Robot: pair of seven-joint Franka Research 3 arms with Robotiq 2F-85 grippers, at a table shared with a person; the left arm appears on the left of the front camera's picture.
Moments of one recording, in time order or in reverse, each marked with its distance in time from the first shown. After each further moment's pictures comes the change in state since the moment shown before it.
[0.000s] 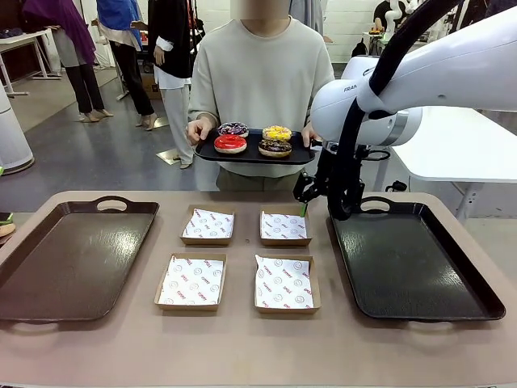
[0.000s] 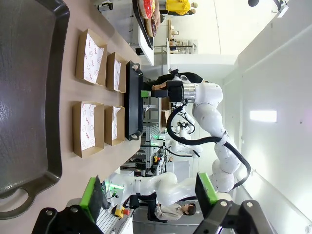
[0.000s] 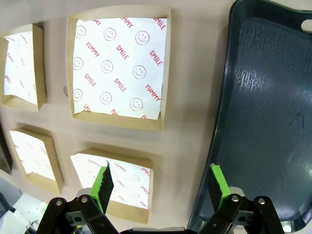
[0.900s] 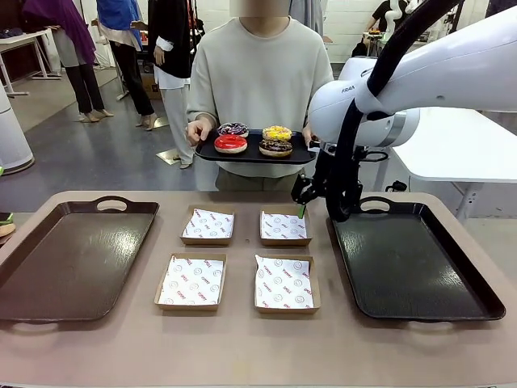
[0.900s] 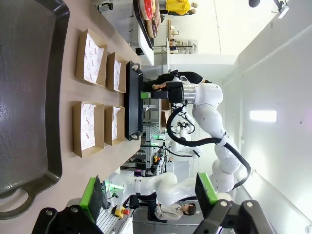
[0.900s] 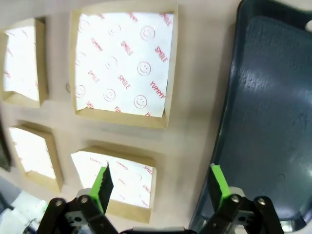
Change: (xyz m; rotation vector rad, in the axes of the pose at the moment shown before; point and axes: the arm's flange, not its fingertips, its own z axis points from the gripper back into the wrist) left arm 0.000 0.000 0.000 0.000 0.000 0.000; right arm -0.004 0.004 -0.001 -0.002 0.010 0.010
